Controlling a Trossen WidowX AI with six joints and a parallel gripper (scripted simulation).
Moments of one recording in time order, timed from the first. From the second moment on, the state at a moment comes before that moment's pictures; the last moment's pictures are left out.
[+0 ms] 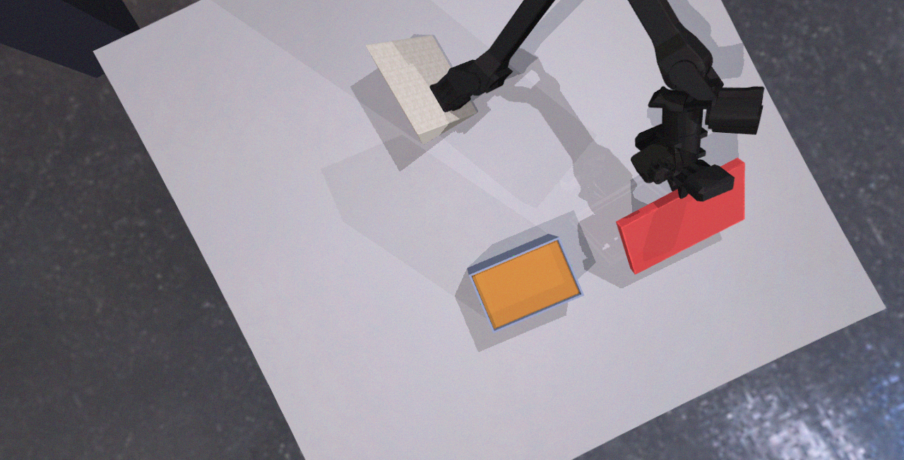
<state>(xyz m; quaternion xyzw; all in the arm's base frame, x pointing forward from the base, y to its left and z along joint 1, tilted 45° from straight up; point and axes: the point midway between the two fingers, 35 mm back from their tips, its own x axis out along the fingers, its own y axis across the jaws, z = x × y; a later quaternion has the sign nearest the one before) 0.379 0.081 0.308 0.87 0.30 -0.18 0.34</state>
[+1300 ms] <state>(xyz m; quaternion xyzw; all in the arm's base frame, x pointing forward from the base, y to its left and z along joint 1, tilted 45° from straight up) 0.379 0.103 0.287 0.87 0.30 -0.18 0.34</state>
